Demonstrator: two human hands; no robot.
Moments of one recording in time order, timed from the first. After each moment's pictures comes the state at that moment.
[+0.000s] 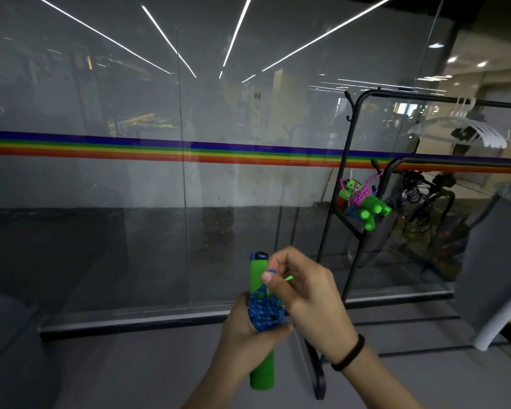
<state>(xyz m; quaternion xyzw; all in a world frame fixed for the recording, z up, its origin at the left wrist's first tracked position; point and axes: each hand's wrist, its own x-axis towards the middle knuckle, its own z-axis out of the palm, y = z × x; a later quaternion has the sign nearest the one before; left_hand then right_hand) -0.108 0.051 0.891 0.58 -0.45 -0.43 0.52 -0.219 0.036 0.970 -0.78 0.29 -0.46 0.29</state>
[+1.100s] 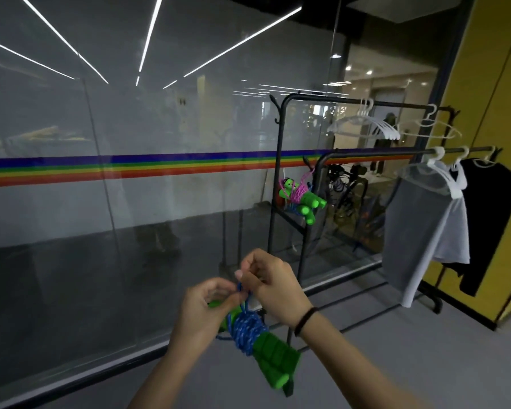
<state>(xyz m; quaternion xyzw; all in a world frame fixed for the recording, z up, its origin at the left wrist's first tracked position) -0.088 -0.020 0.904 0.47 -0.58 -0.35 0.56 -0.225 -0.030 0.948 -0.74 0.44 -0.44 0.27</state>
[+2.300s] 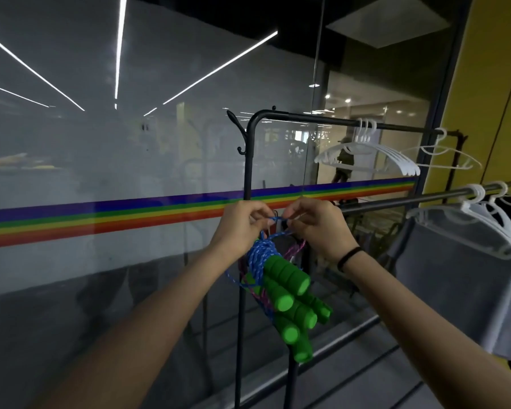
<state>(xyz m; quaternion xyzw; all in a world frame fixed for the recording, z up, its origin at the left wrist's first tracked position) -0.261 -0.497 1.037 0.41 -0.76 -0.12 0.48 -0.417 -0.461 1.049 -0.73 0.49 -0.47 0.07</state>
